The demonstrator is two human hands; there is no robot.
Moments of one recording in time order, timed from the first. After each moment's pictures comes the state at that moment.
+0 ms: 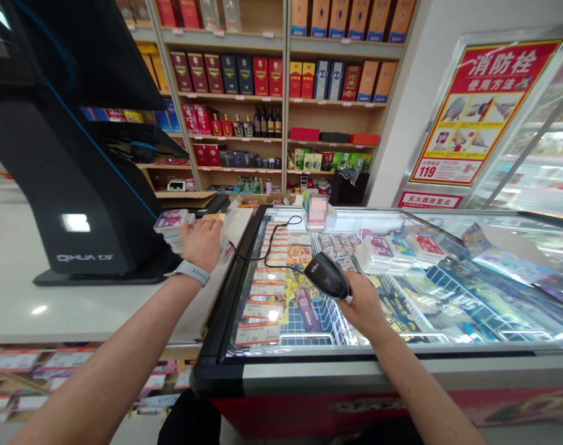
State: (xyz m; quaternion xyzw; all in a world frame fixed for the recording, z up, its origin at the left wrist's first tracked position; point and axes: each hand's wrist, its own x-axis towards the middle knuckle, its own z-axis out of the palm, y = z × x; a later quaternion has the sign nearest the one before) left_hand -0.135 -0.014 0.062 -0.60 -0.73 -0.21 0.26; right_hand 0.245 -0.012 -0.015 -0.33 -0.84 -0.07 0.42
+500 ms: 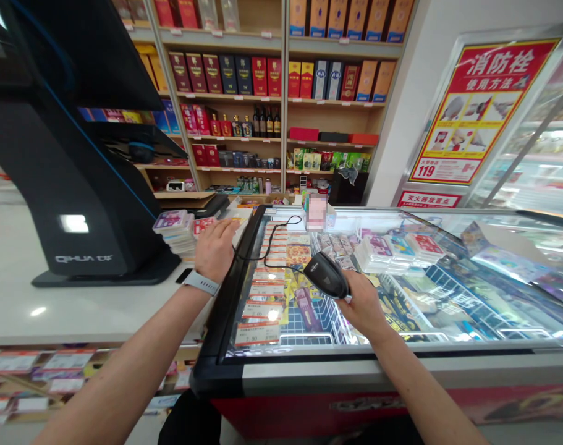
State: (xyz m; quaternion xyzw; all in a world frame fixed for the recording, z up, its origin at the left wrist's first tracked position) left_hand -0.110 -0.019 0.051 -0.66 -0.64 -0.33 0.24; right_hand 0.245 -0.012 -0.015 -0.32 -0.84 -0.07 0.43
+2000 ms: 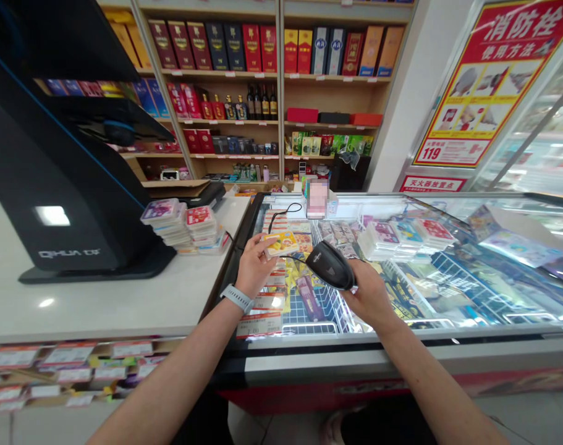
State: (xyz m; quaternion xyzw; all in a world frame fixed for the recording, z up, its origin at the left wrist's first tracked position) left_hand -0.031 -0.011 -0.012 -0.59 -0.53 -0.59 -0.16; right_hand 0.244 -0.015 -0.011 -0.33 -0.84 -0.06 0.42
